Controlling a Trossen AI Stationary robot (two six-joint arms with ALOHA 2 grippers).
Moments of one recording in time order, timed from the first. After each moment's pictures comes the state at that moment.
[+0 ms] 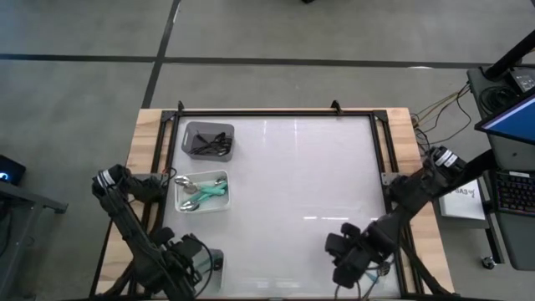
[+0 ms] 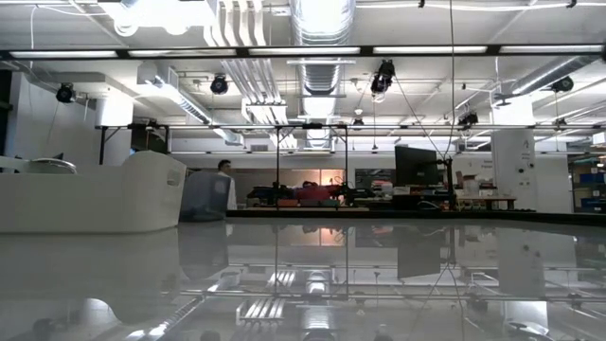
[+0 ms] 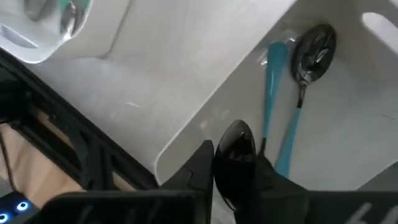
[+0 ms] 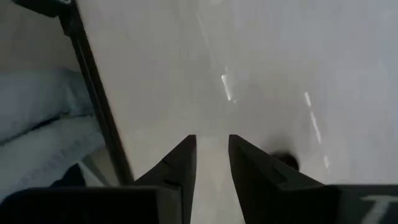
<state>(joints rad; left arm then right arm) -0.97 1.79 1.54 -1.47 -0.09 -1.64 0.77 1.60 1.14 -0.71 0.09 1.10</state>
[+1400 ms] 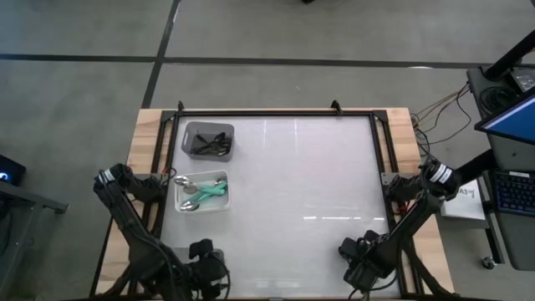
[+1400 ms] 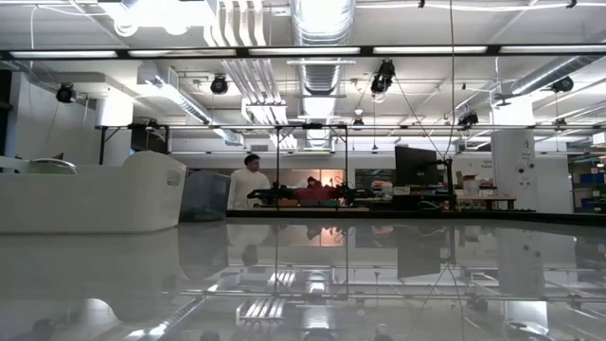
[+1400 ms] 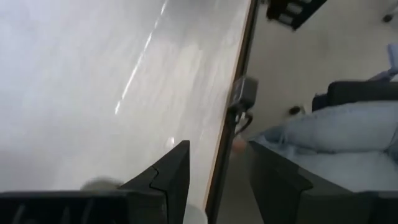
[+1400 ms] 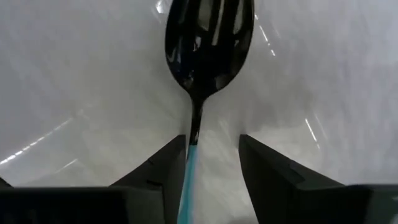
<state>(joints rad) -0.91 1.79 1.72 -0.98 -0.47 -1.14 0.93 1.75 1.03 -0.79 -0.06 1.53</state>
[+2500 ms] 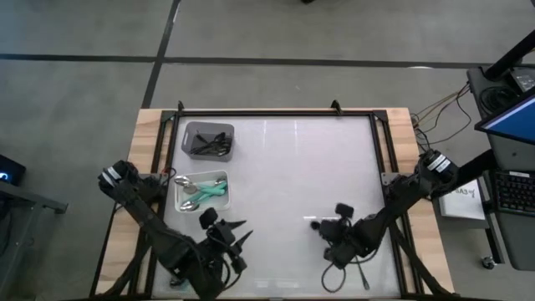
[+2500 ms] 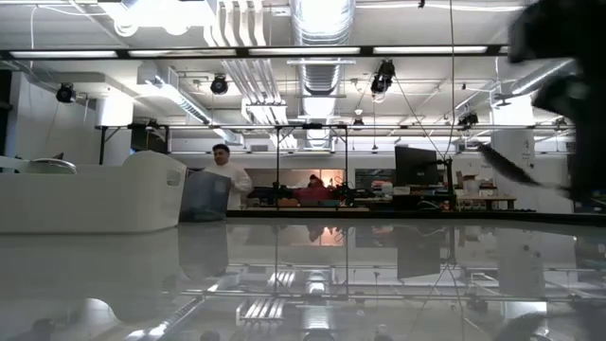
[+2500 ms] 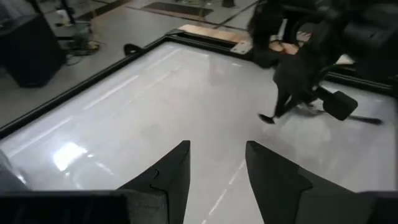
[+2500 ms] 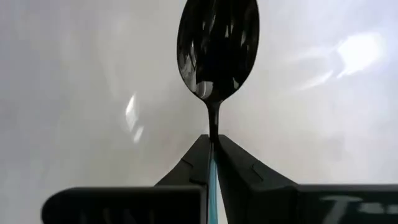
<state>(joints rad) -0.80 1.78 1.57 -0.96 -1.13 -1.15 0.72 1.69 1.02 -0.79 0.33 0.99</state>
